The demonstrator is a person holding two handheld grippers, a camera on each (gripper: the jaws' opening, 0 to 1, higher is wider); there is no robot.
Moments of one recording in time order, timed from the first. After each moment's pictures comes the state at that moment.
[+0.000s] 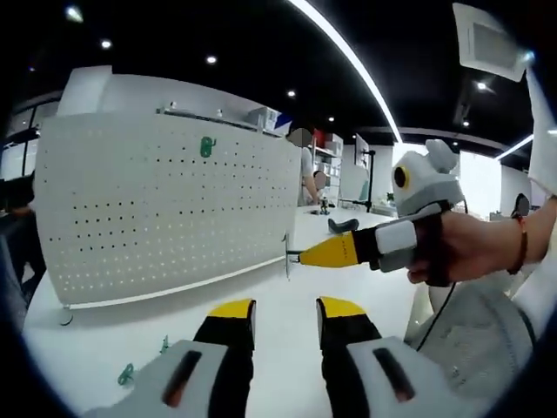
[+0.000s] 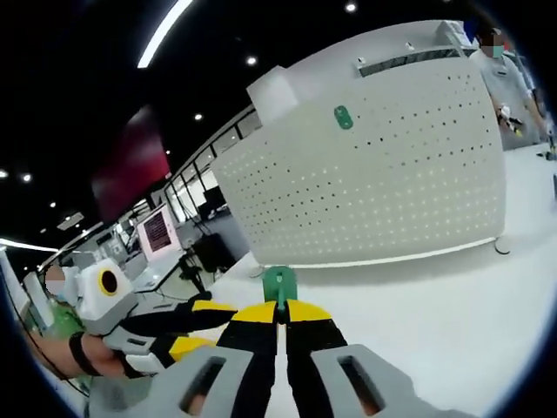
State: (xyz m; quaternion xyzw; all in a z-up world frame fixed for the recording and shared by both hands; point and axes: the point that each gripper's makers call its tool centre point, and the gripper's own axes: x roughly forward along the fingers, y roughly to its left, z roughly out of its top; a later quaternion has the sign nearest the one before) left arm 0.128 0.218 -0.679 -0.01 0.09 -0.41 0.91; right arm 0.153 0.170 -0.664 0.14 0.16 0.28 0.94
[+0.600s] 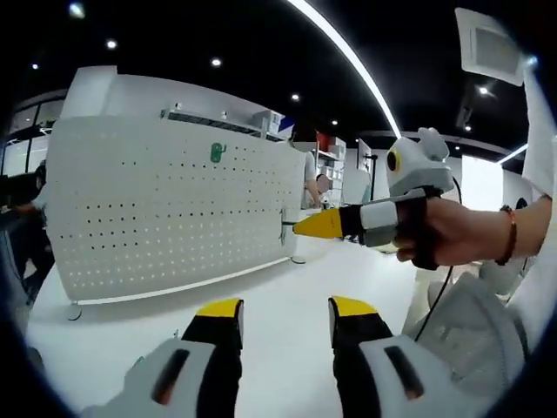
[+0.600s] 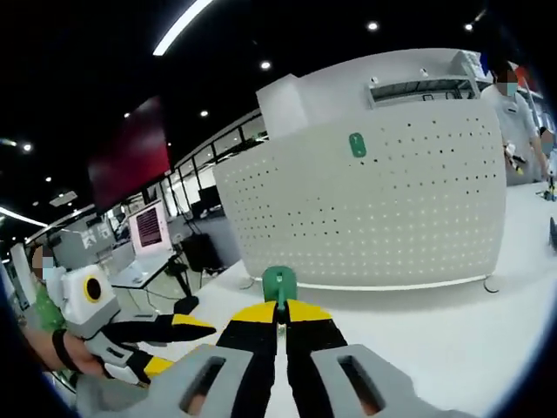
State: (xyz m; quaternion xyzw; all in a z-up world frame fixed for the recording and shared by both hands) left arm 0.120 0.243 -0.674 -0.03 0.09 -0.41 0.91; right arm 0.169 0.178 -0.637 0.09 0.13 0.27 0.95
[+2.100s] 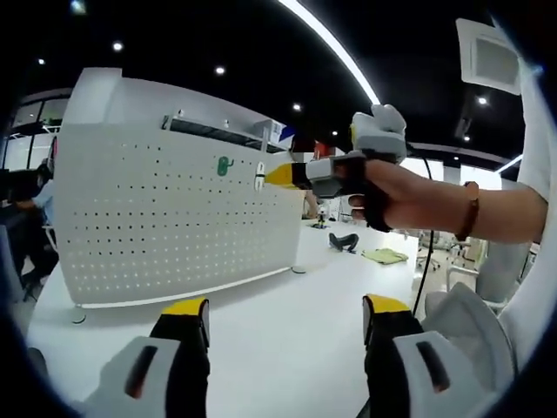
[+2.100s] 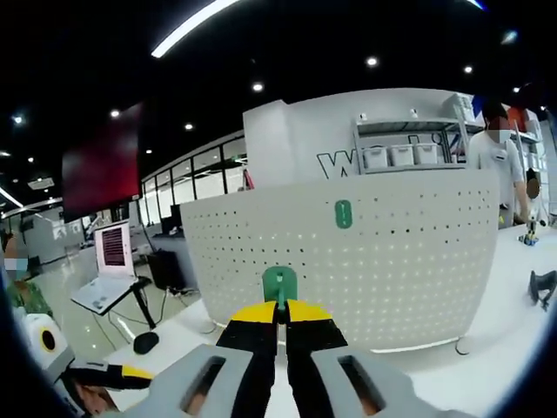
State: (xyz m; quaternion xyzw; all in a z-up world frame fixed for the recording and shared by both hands) left arm 0.119 0.258 -0.659 -0.04 0.08 -0.41 0.91; right arm 0.246 0.165 -0.564 0.04 0.06 0.19 0.98
